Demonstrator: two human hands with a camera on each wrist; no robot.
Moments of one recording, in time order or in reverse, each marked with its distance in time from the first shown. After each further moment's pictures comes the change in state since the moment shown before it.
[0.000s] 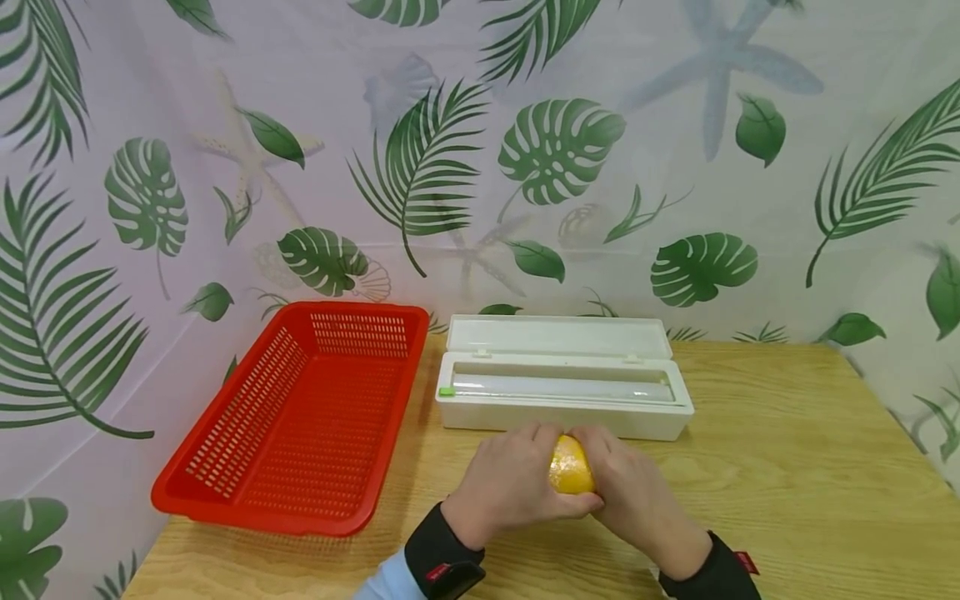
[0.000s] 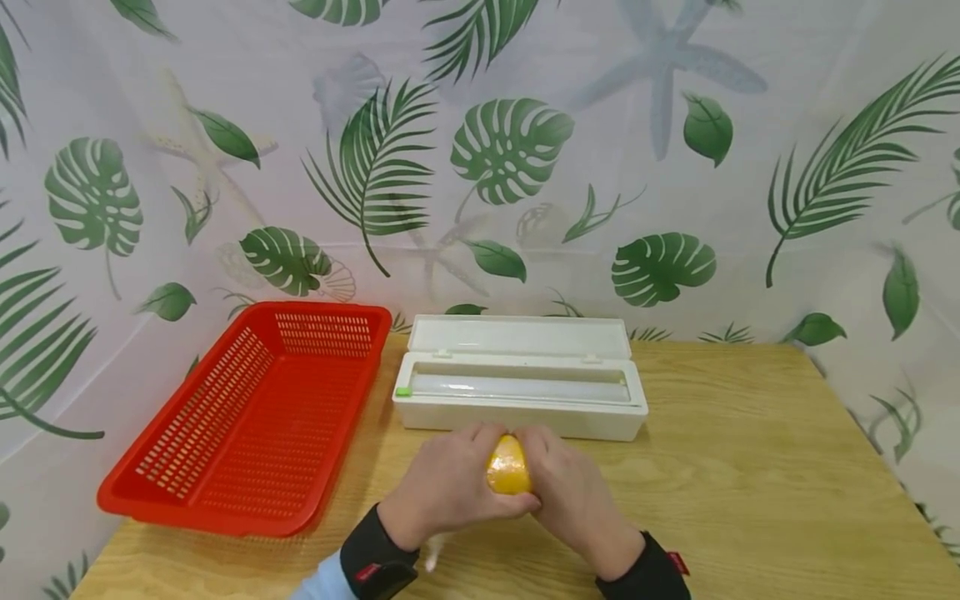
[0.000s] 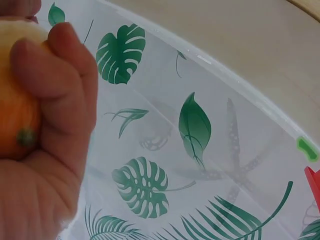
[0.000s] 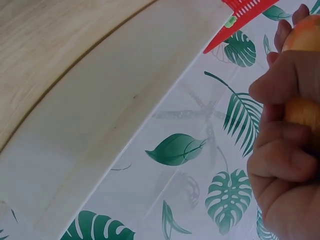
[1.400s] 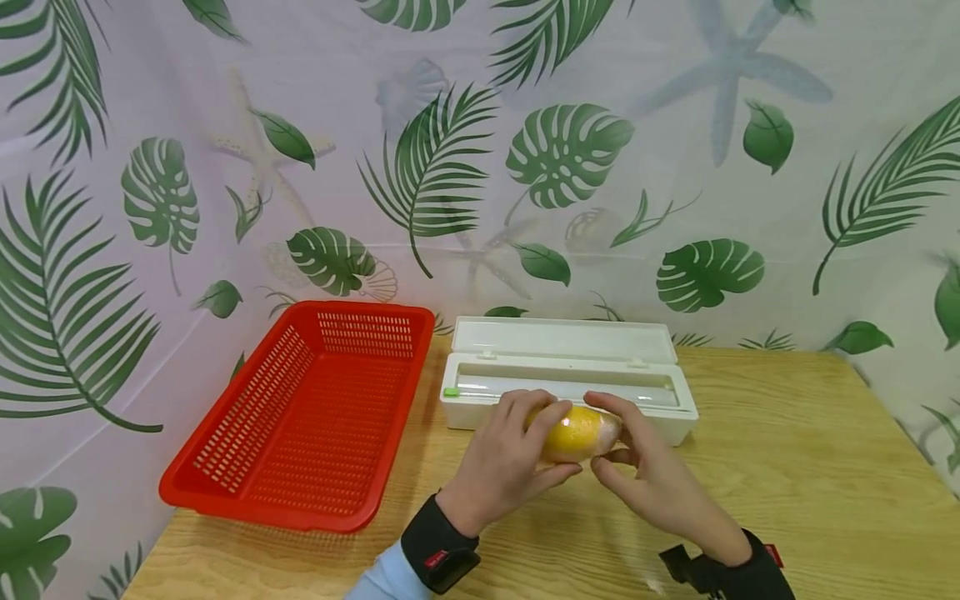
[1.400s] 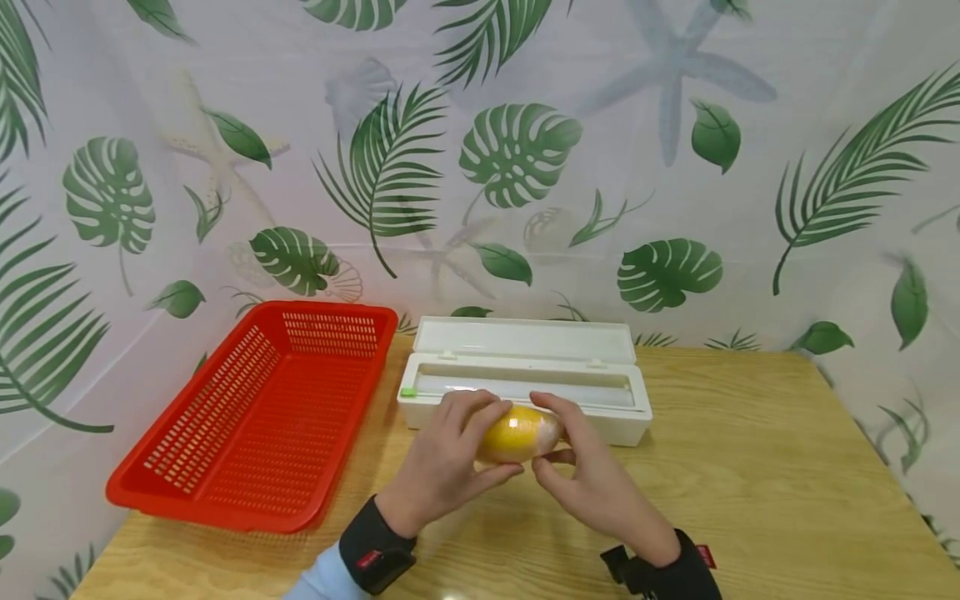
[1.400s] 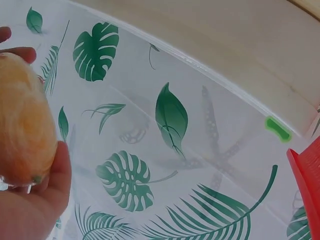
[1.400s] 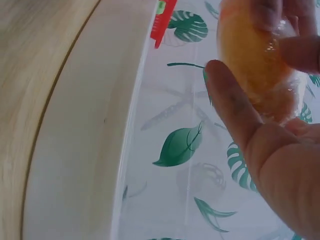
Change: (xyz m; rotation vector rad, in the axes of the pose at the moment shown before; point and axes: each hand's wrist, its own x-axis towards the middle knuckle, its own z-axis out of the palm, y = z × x) left_hand 0.005 -0.022 0.002 0.096 0.354 0.222; right_hand 0.007 0.017 -0.025 0.741 -0.122 0.204
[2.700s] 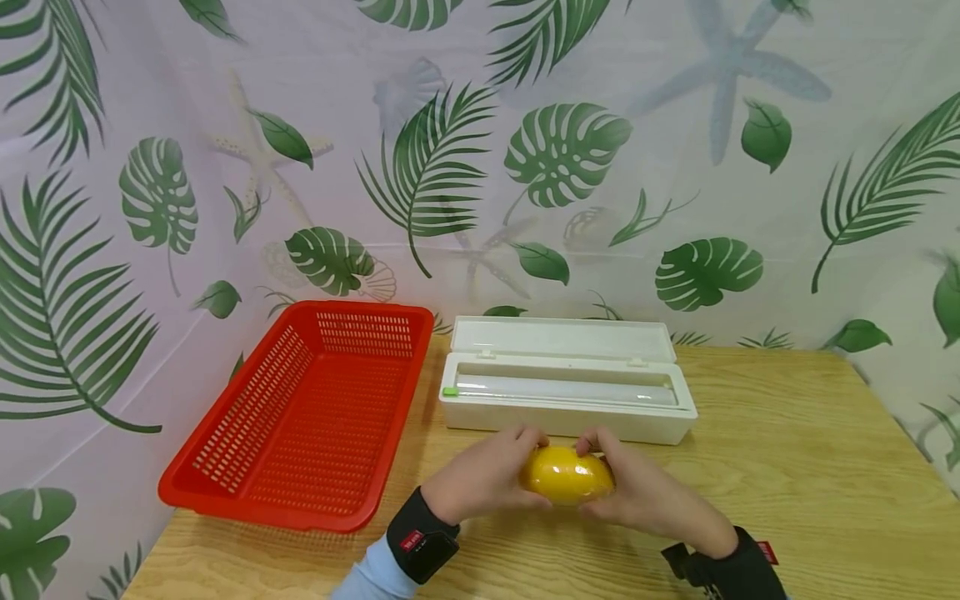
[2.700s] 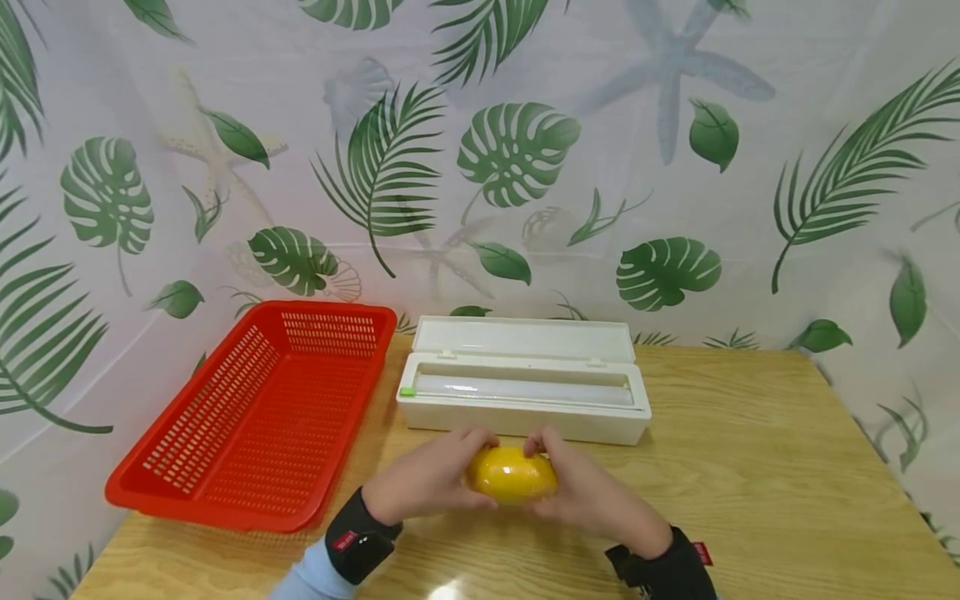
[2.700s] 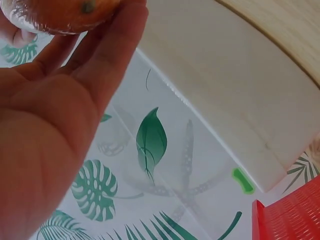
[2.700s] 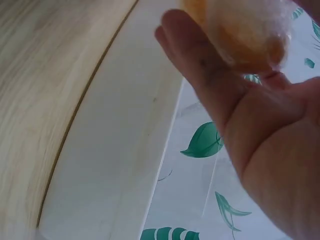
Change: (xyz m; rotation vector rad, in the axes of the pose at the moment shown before) left_hand -0.016 -0.015 -0.005 -0.443 -0.718 -0.313; right_hand -0.003 0.025 0.002 -0.072 -0.339 0.190
